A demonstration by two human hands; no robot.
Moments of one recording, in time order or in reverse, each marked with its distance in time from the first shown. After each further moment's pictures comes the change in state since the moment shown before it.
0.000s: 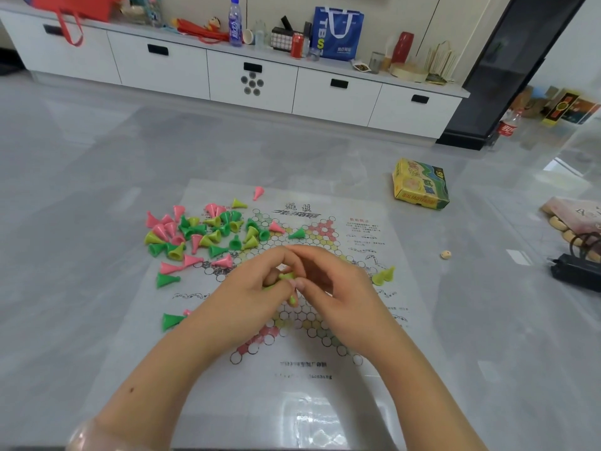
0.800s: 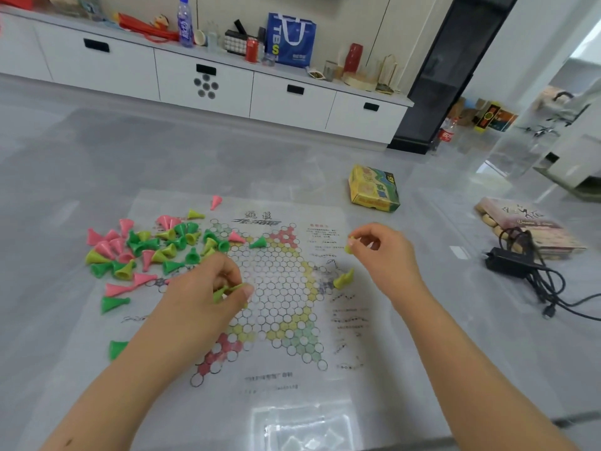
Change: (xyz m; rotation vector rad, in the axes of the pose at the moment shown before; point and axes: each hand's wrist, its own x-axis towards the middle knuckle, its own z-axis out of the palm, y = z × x) left_hand 0.004 -0.012 -0.006 0.224 0.191 0.020; right_hand 0.015 0.038 -0.091 -0.314 0.501 0.374
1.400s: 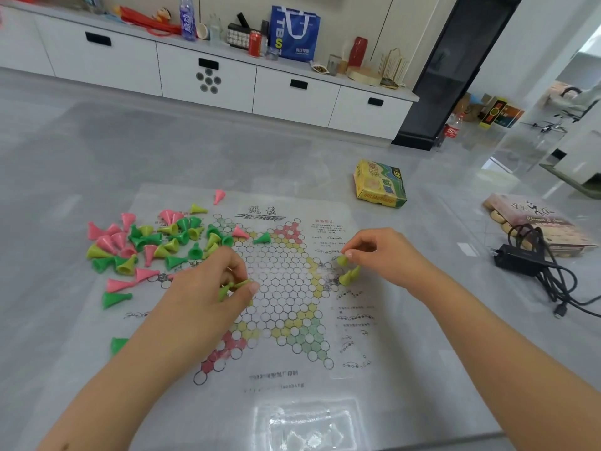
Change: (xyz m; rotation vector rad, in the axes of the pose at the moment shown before) left_hand -0.001 0.001 -0.001 0.058 -0.015 0.040; right_hand 0.017 0.006 -0.006 -0.225 -0.406 -0.020
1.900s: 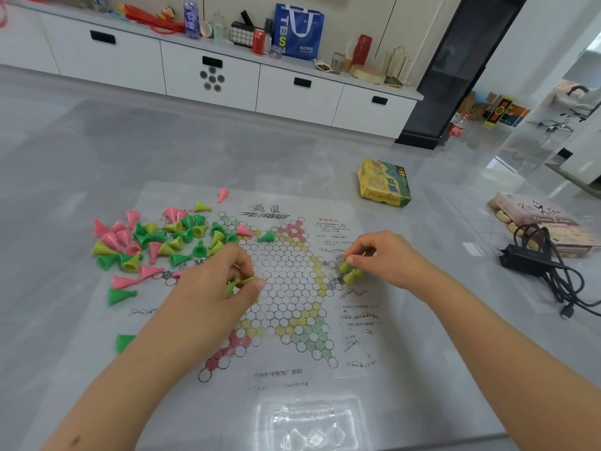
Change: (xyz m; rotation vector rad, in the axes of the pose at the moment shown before) left_hand 0.001 0.001 0.001 0.008 0.005 0.030; right_hand 0.002 0.001 0.004 -0.096 -0.047 -0.014
